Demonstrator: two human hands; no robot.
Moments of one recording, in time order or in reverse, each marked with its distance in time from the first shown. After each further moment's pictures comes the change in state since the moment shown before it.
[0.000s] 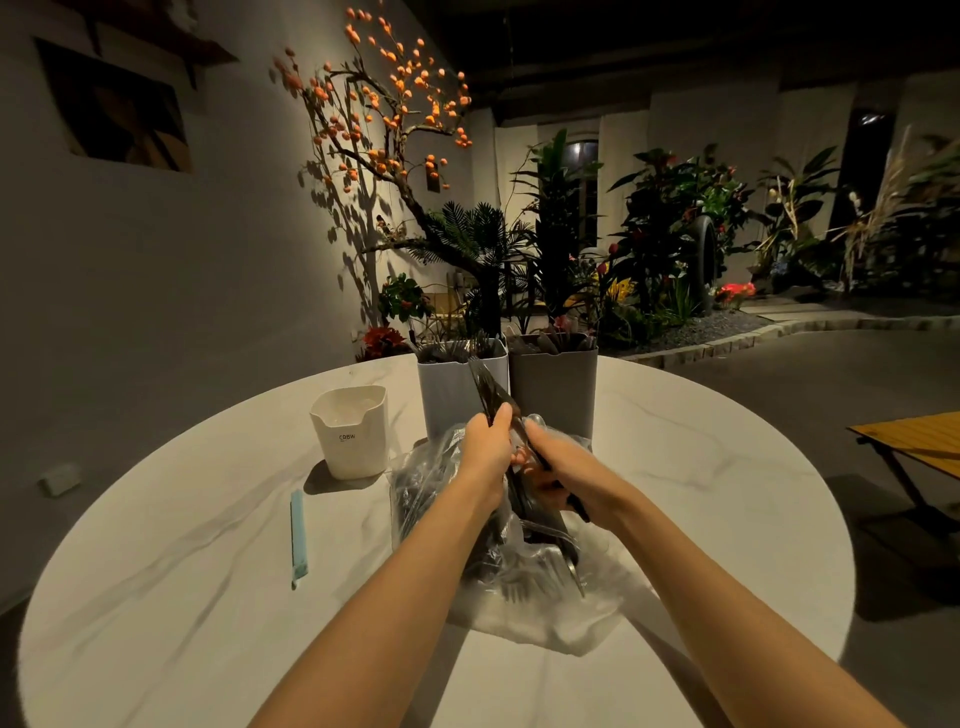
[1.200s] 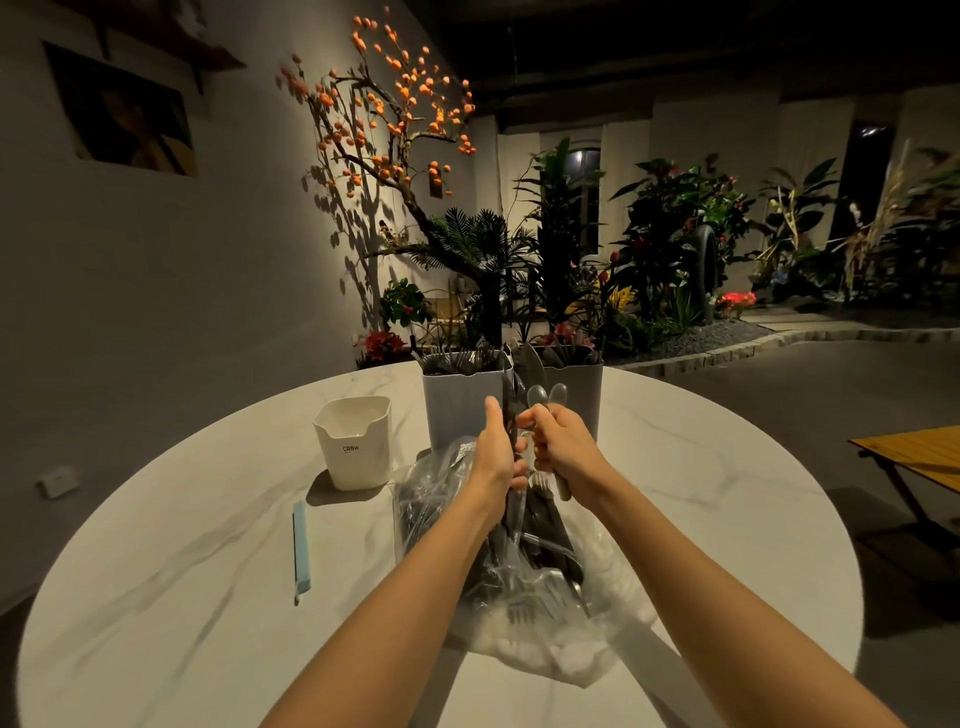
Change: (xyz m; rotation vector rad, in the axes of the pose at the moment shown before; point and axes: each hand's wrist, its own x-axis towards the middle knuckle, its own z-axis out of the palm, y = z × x) left_hand 0.006 0.001 -0.004 -0.121 -0.202 -0.039; right_hand 0.025 -0.028 0.009 0.034 0.312 -0.158
